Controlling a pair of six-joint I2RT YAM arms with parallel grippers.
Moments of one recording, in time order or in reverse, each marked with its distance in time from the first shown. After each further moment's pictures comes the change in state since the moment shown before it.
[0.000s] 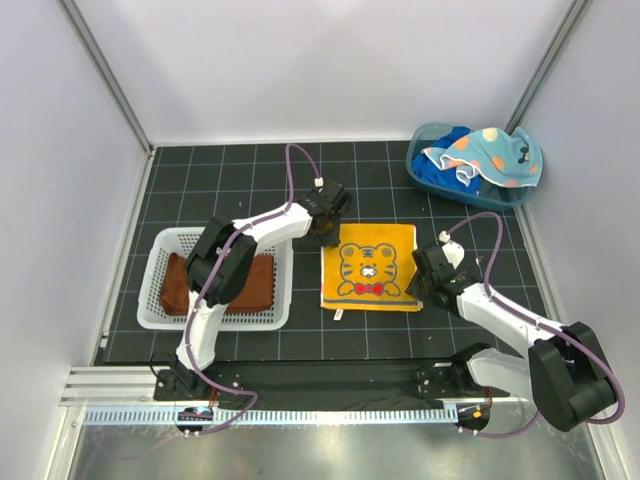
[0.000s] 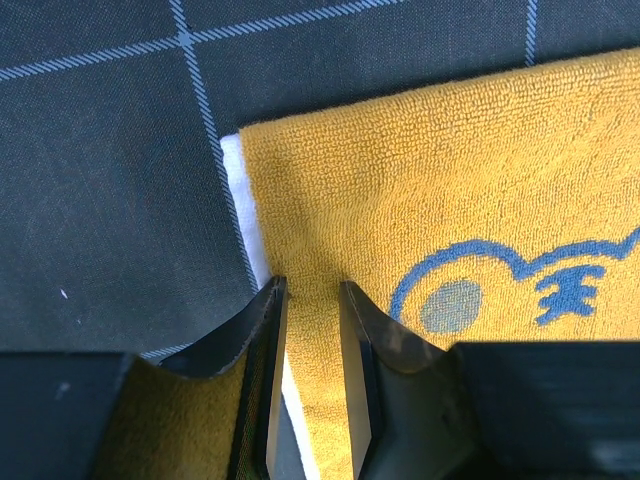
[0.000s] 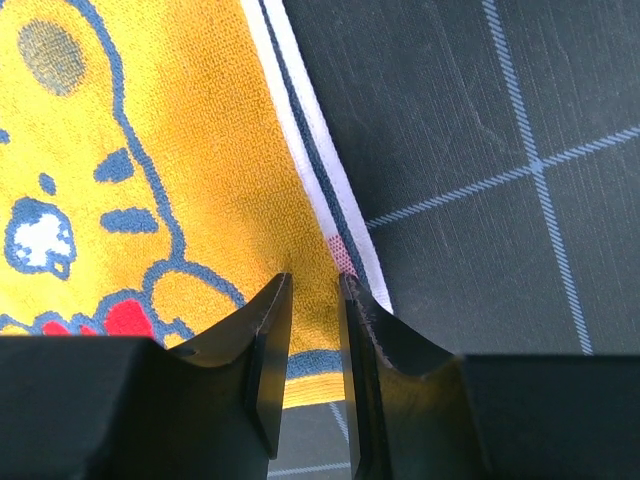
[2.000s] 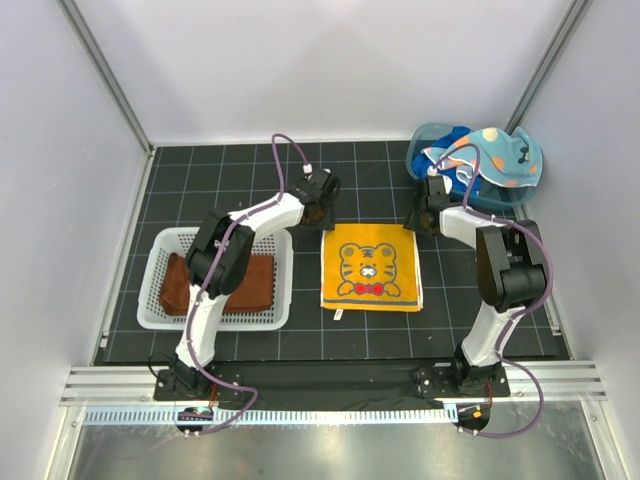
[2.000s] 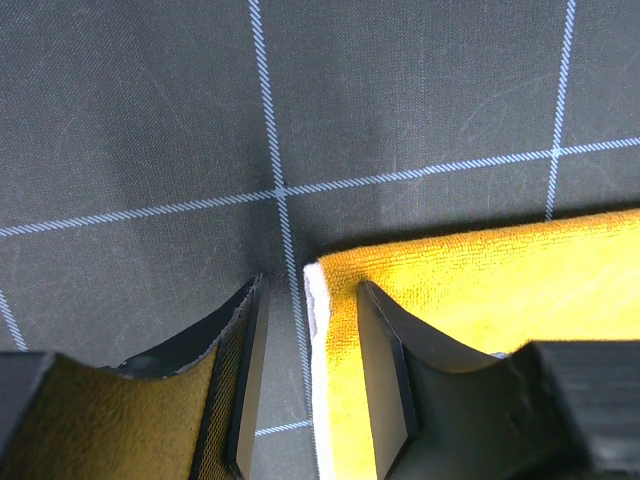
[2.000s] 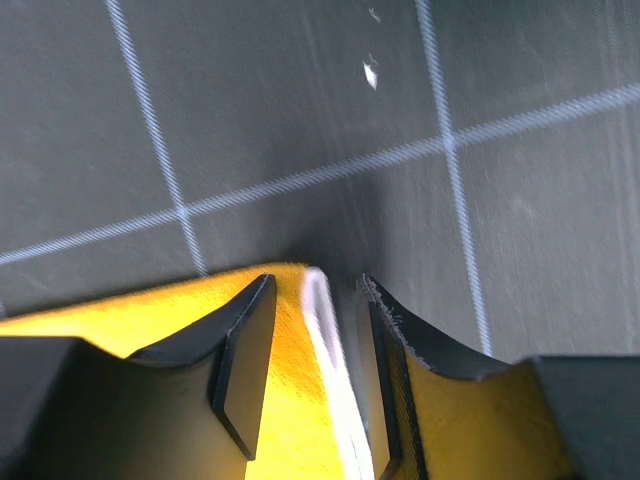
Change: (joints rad) left arm 0.086 0.058 0.070 0.070 -0.001 0.010; right arm -0.262 0.675 0.570 0.217 -0.102 -0.426
